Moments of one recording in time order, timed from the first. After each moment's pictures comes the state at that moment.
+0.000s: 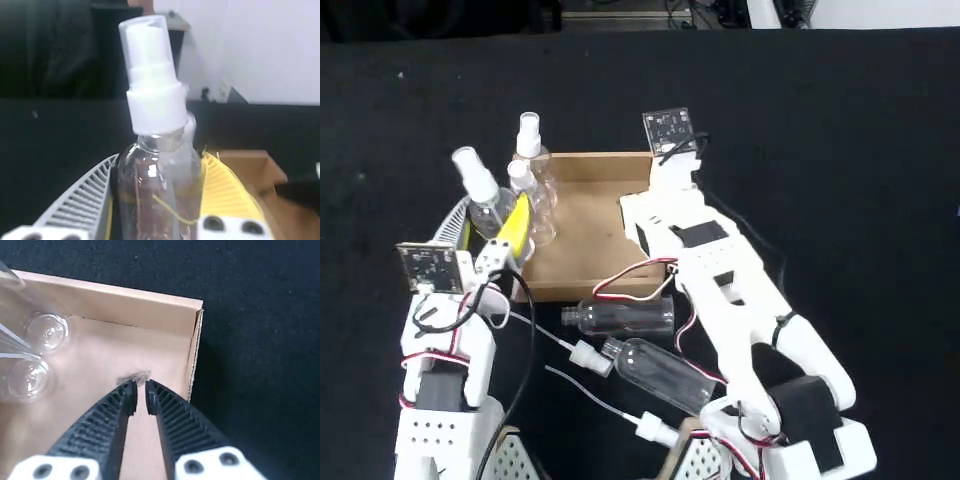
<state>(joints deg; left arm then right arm) -1.4 -98.4 94.5 16.2 2.2 -18.3 -13.6 46.5 23.9 -5.8</state>
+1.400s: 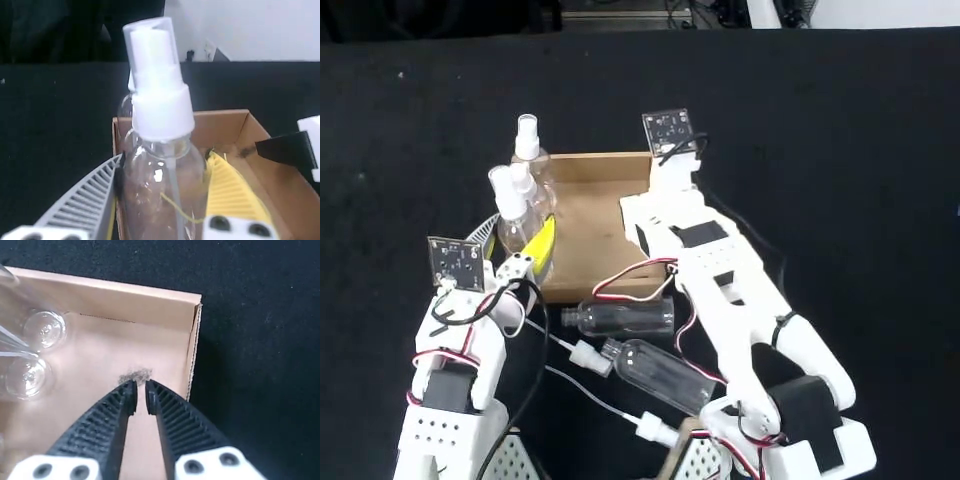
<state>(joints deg) 3.4 -98.5 96.5 23.7 2.2 -18.3 -13.6 46.5 24.9 -5.8</state>
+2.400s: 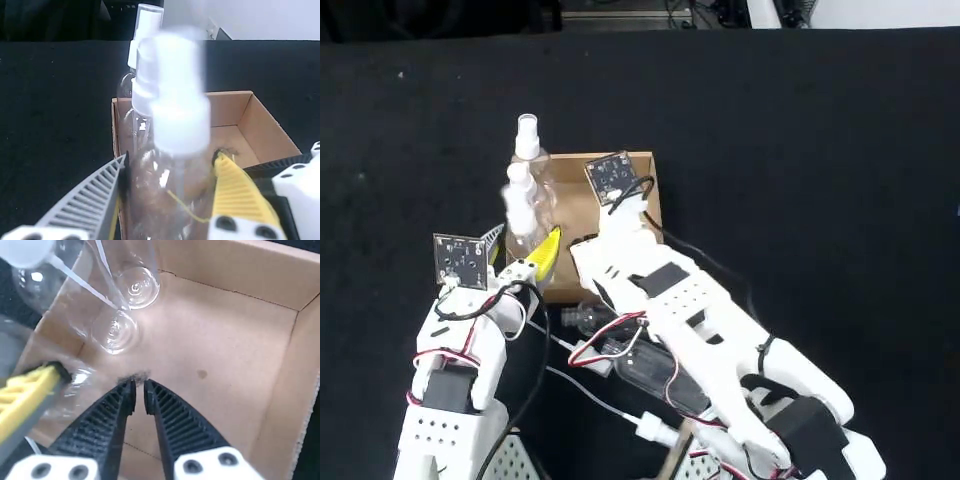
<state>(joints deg) 3.4 -98.5 96.5 27.7 2.2 -33.6 -19.6 56.6 20.2 -11.6</state>
